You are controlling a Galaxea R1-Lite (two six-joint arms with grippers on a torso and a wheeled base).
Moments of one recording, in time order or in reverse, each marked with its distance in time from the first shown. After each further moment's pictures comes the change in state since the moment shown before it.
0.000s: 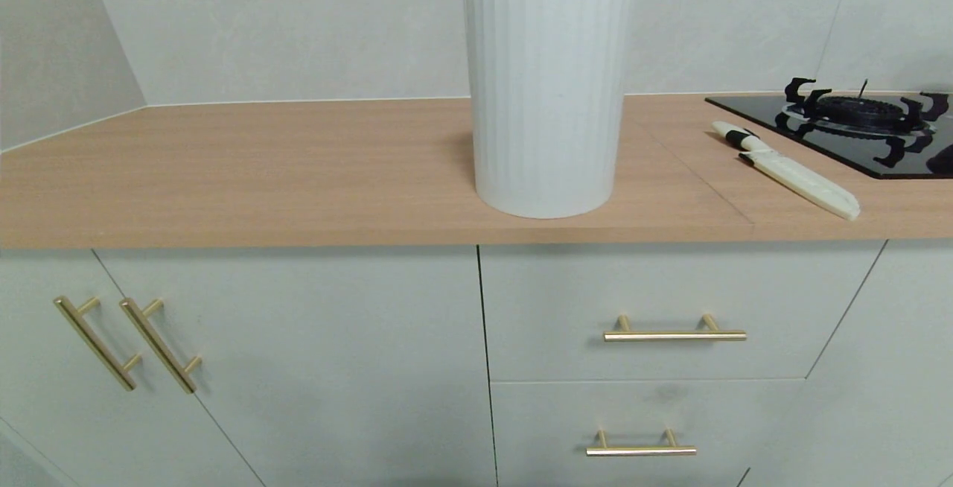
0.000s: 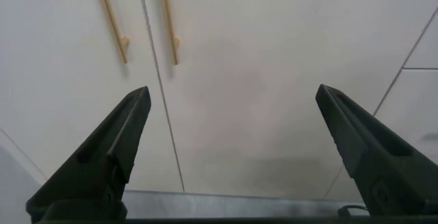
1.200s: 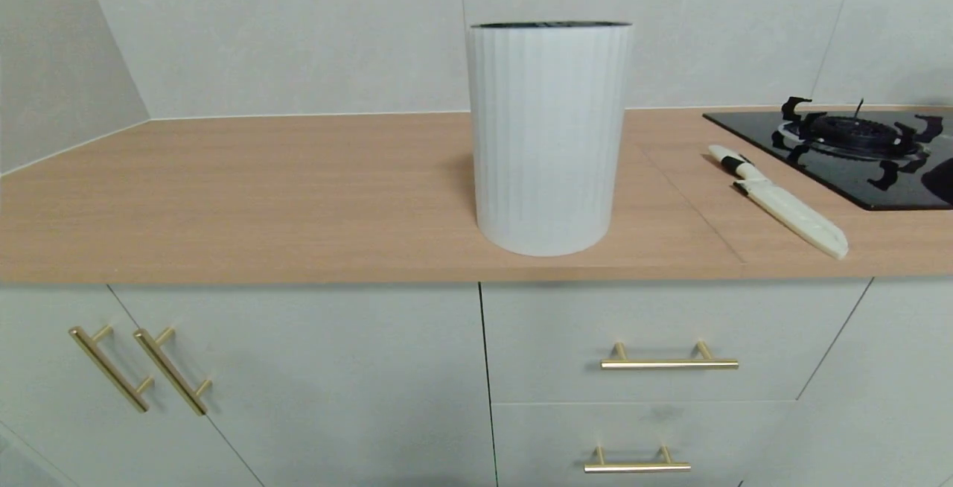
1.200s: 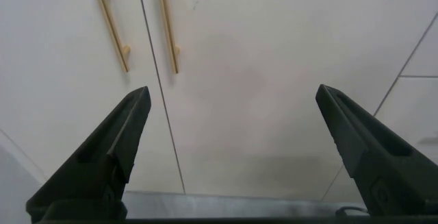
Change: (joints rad) left arm 0.000 0.000 -0.001 -0.001 0.000 0.000; right arm 0.000 0.000 0.000 0.000 0.000 0.000
